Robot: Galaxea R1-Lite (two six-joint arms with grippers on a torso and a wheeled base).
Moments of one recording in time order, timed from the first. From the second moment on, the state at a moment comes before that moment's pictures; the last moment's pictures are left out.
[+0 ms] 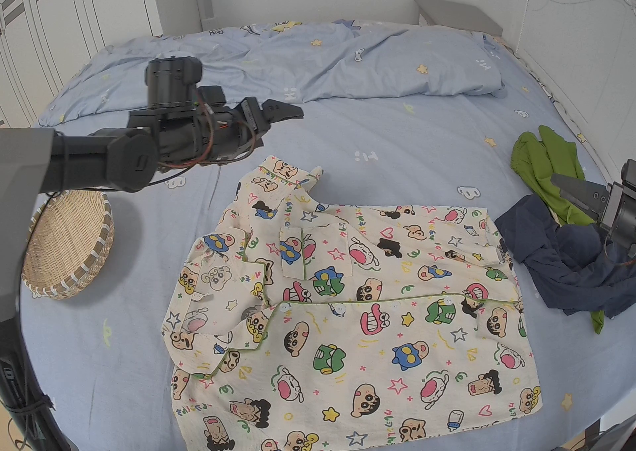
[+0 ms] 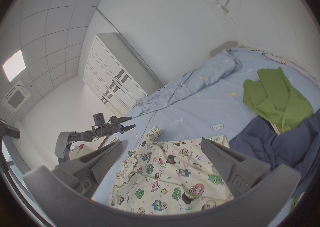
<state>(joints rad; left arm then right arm) -0.32 2.08 -1.65 -0.22 -0.35 -0.57 -0.11 1.33 -0.58 -0.64 0.72 0.41</state>
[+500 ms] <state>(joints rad) -0.16 1.63 -0.91 -0.24 -0.60 -0.69 -0.13 1.24 -0.49 -0.39 0.72 0.41</state>
